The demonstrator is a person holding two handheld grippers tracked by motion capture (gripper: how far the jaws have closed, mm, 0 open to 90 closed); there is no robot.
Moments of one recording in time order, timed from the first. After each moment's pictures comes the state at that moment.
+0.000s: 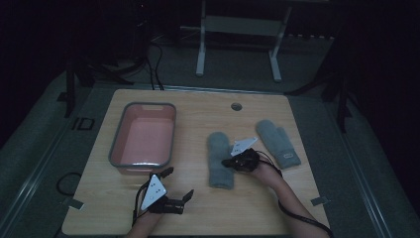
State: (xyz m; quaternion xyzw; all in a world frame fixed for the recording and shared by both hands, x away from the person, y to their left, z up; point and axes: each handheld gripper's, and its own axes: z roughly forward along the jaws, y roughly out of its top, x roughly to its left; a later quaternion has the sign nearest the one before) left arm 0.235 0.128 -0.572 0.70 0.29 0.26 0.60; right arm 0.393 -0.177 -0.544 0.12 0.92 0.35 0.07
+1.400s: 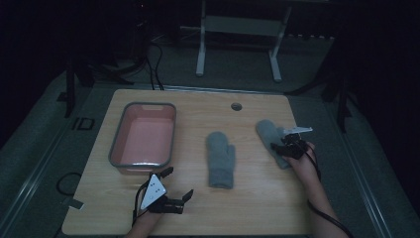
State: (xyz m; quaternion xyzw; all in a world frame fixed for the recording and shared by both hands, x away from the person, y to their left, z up) left arm 0.235 0.129 -0.572 0.70 0.30 0.26 0.60; right arm 0.439 -0.333 -0.544 0.46 0.81 0.31 0.21
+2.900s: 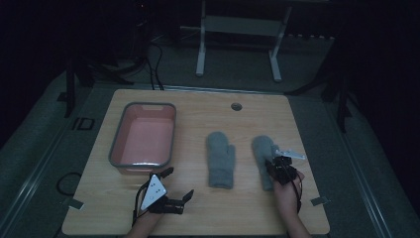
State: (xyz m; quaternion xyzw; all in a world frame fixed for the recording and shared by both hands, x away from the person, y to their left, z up) left arm 0.234 0.128 -0.572 0.70 0.29 0.26 0.60; right arm 0.341 -0.271 -0.547 0.59 0.70 0.32 0.24
